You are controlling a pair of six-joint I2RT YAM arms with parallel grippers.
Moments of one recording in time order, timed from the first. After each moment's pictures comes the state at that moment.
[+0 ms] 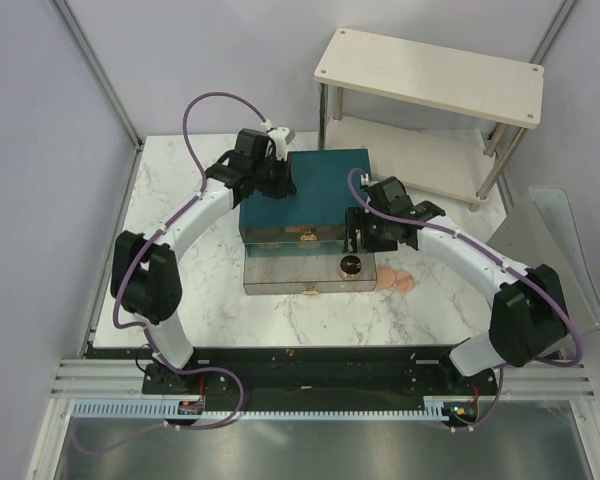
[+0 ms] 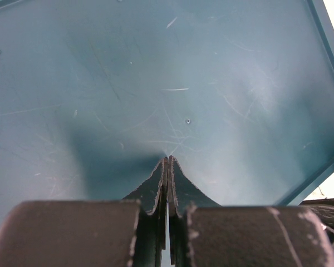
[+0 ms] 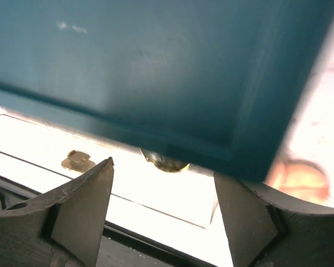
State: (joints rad) left arm -0.44 1.76 1.50 -0.41 0.25 -0.17; right arm 0.51 1.50 1.12 -0.60 -0.12 0.43
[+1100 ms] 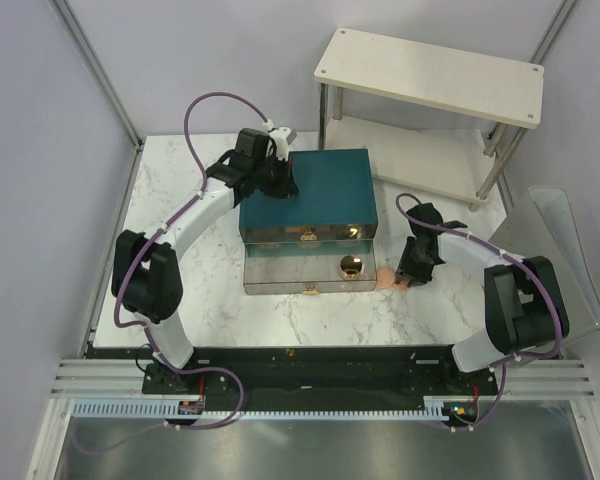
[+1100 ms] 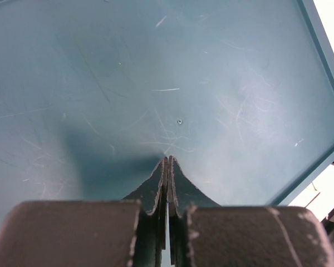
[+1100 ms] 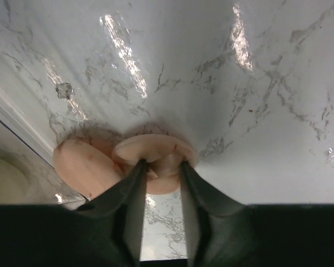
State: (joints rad) left arm -0.44 1.77 1.50 -0.41 0.29 -0.17; right arm 0.21 1.53 0.83 -0.63 0.01 0.63
